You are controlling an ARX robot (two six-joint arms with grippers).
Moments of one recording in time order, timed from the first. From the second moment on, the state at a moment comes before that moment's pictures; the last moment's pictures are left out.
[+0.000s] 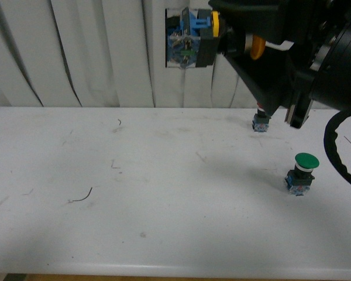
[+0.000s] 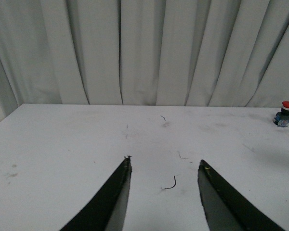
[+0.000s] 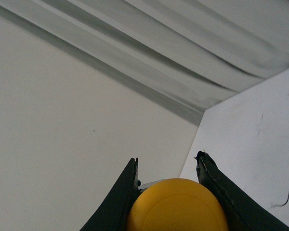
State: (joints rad) left arm 0.00 0.01 0.01 0.00 0.00 0.00; right arm 0.35 1.73 0.65 1.28 -0.49 1.16
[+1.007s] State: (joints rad) left arm 0.00 0.01 0.01 0.00 0.00 0.00; right arm 0.13 1.96 1.18 0.55 0.07 -0.08
